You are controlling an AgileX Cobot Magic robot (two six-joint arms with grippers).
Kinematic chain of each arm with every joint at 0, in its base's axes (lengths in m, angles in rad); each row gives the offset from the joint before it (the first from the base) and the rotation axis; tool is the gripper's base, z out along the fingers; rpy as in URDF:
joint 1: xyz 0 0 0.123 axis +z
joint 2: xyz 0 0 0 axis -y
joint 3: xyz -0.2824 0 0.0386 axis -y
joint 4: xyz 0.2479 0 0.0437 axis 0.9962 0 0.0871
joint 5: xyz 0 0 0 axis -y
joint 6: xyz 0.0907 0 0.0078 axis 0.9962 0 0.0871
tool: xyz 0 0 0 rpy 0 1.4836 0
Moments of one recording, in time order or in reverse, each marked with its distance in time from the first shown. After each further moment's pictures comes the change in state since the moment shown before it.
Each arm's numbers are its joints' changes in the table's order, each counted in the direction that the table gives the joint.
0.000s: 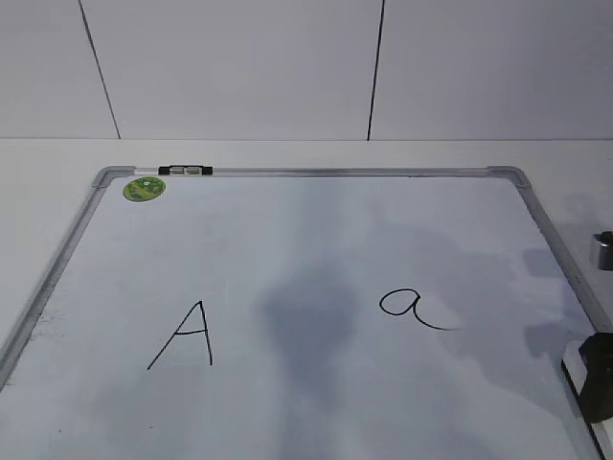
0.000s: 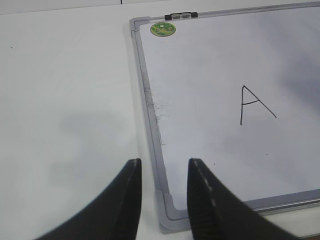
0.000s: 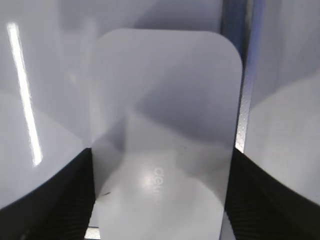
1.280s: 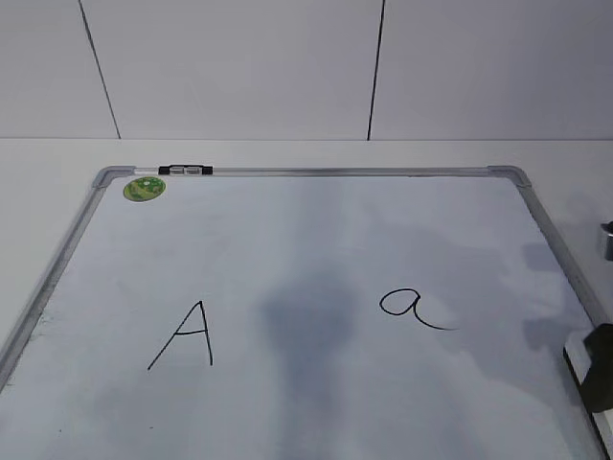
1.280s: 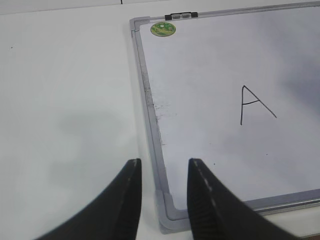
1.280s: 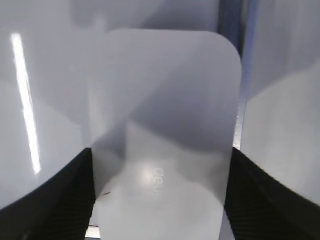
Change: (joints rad) left arm 0.000 0.000 0.000 0.000 0.000 0.000; right arm 0.000 0.033 0.000 0.000 0.005 0.000
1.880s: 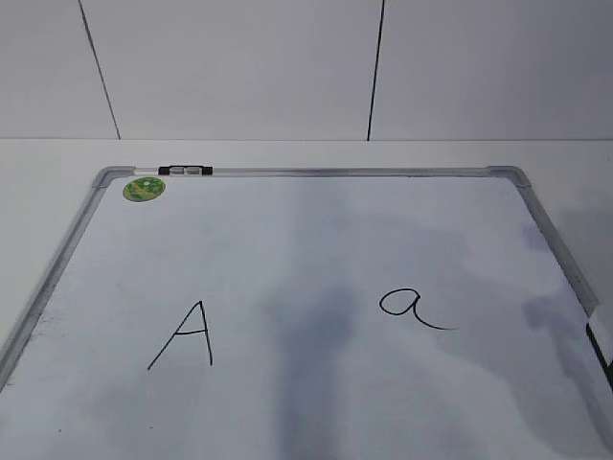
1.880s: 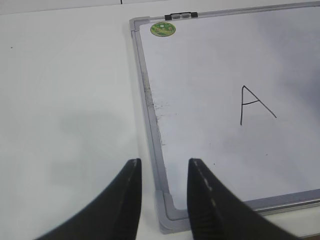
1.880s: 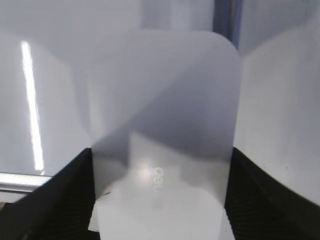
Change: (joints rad) left arm 0.000 0.000 0.000 0.000 0.000 0.000; right arm 0.000 0.168 0.049 0.002 -0.160 0.000
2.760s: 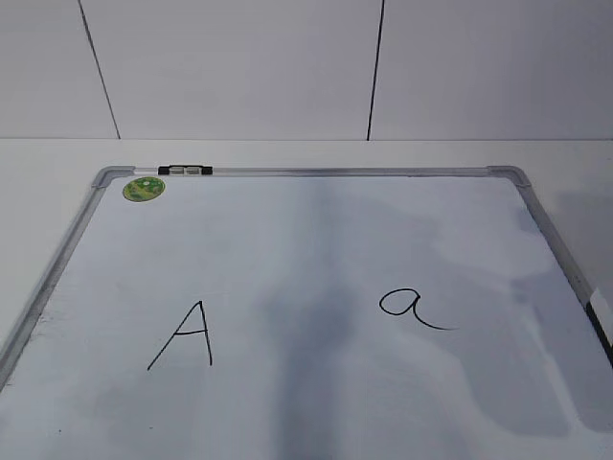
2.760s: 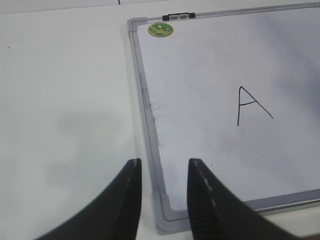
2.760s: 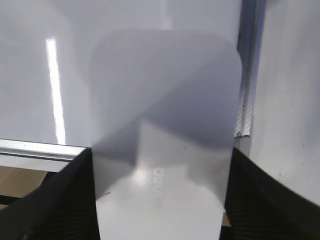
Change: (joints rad) left arm 0.000 0.000 0.000 -0.006 0.000 0.000; right arm 0.000 0.051 0.114 0.073 -0.178 0.000
